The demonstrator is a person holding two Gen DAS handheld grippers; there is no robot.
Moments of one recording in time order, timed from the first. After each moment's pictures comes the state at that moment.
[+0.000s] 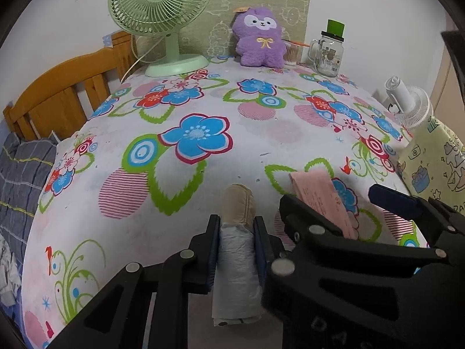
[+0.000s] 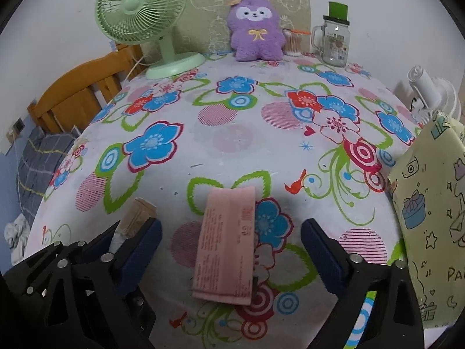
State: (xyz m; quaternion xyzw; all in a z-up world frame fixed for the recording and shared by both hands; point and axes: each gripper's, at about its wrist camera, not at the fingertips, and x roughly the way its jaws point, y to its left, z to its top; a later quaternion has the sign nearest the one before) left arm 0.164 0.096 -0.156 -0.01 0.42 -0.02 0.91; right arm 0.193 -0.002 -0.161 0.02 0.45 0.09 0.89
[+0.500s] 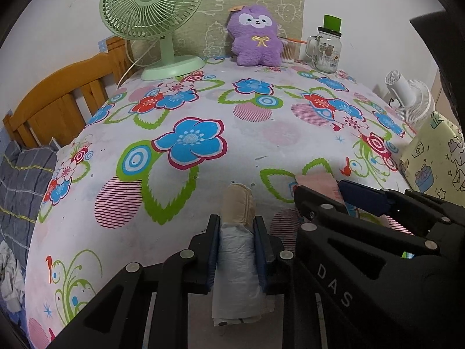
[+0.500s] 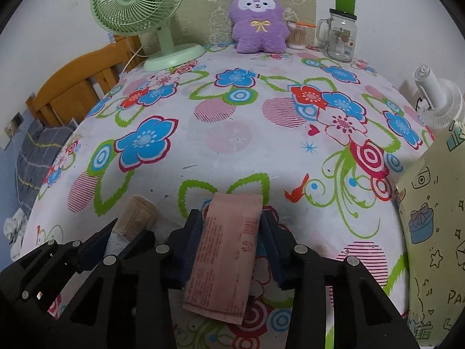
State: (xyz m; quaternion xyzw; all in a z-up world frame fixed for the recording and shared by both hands) left arm 0.169 0.088 -0.157 0.01 0.42 -0.01 0.91; right arm 0.207 -0.003 -0.167 0.01 0.46 0.10 0.88
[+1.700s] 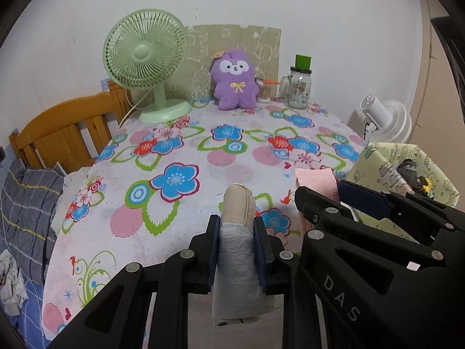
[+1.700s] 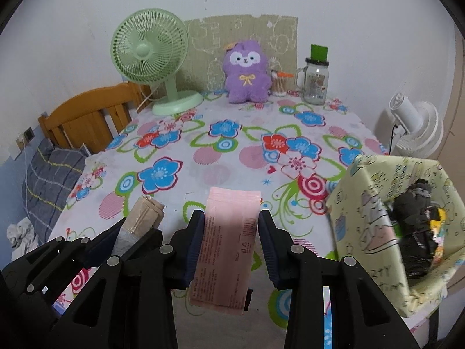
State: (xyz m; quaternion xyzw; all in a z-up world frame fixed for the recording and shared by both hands) left arm 0.117 0.048 -0.088 0.01 0.35 -0.03 0.94; right arm 0.144 -0.043 -0.088 0.01 0.38 0.10 0.92
